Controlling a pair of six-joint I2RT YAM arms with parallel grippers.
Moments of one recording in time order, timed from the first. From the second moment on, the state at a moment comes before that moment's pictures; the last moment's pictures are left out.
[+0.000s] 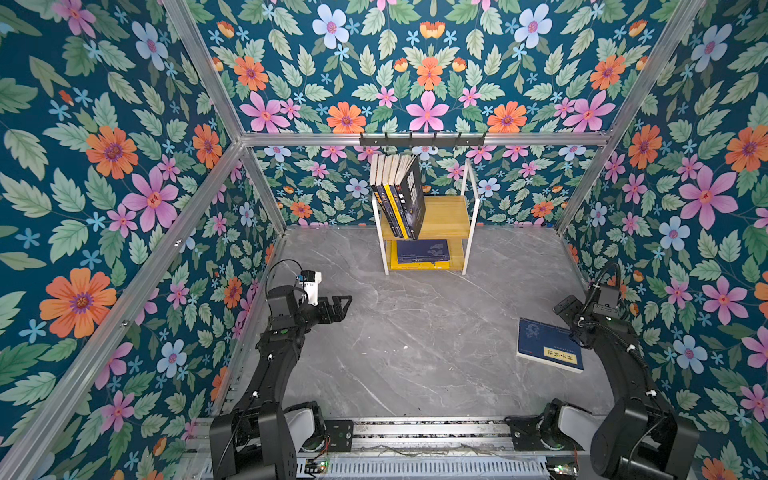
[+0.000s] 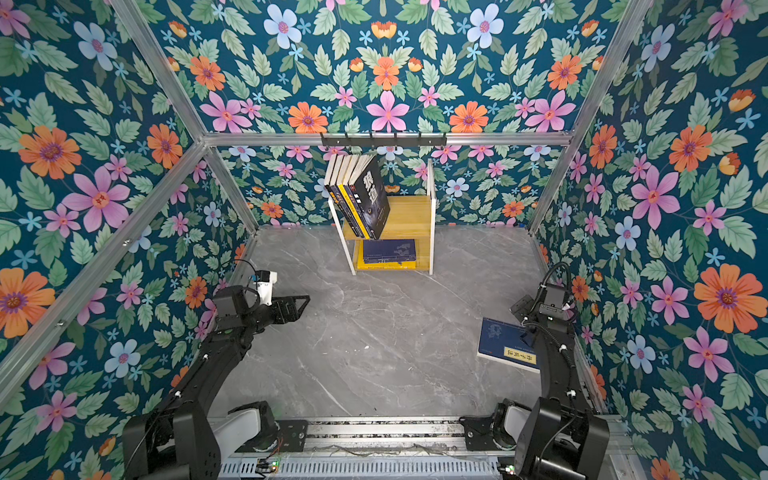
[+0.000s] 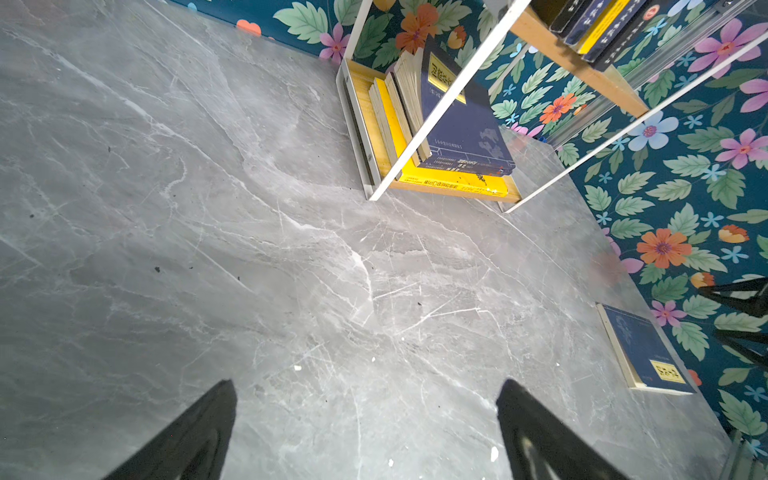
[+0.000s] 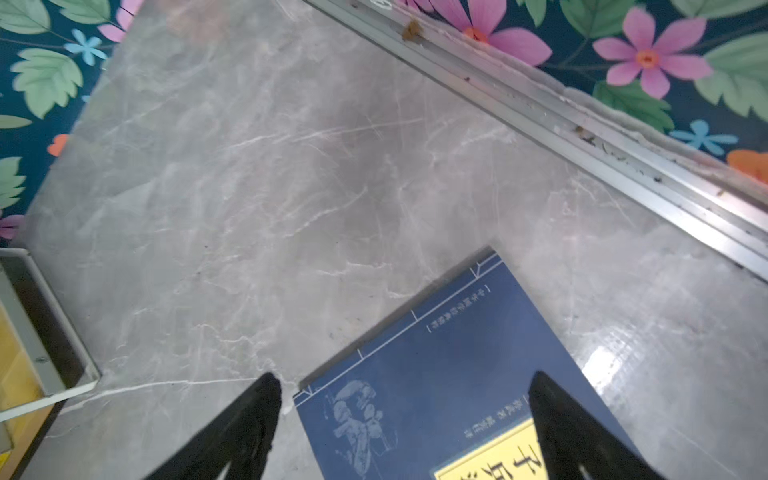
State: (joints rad) left arm 0.15 1.09 0.54 -0.05 0.67 -0.13; right arm -0.37 1.11 0.71 -0.53 0.04 0.61
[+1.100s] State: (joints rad) left arm 0.17 1.10 0.55 -0.05 0.66 -0.13; right arm -0.32 1.56 0.80 -0.34 -0.19 0.60
